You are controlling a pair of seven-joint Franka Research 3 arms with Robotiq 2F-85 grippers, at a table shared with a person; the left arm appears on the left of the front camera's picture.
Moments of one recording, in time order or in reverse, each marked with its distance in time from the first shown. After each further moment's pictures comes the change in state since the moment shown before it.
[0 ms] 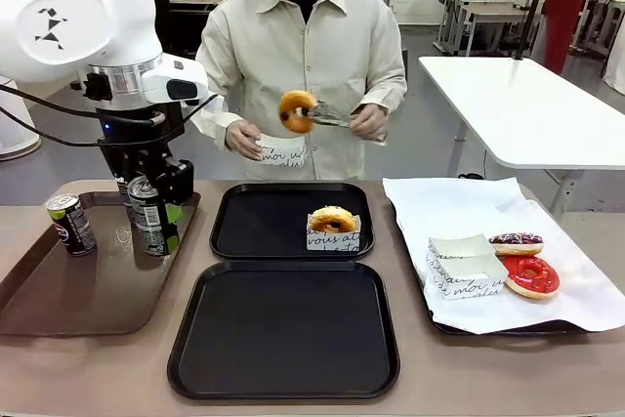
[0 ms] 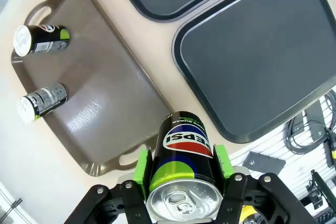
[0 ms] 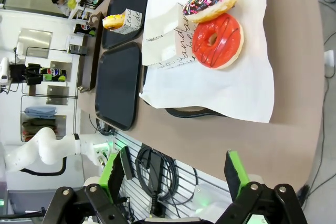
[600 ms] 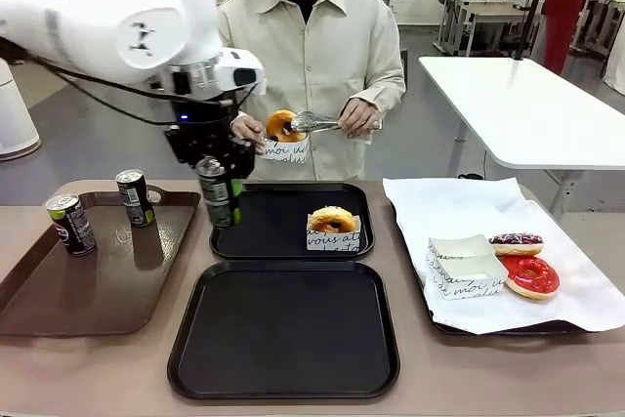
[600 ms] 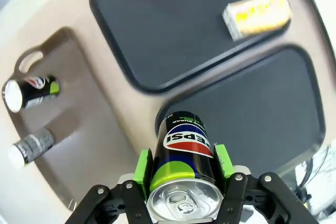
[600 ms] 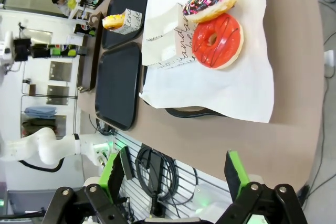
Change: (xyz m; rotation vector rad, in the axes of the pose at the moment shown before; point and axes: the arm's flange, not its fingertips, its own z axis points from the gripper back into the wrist) left arm 0.106 -0.021 -0.023 -0.046 -0.100 0.152; right arm 0.000 0.000 0.000 0.000 0.000 0.000
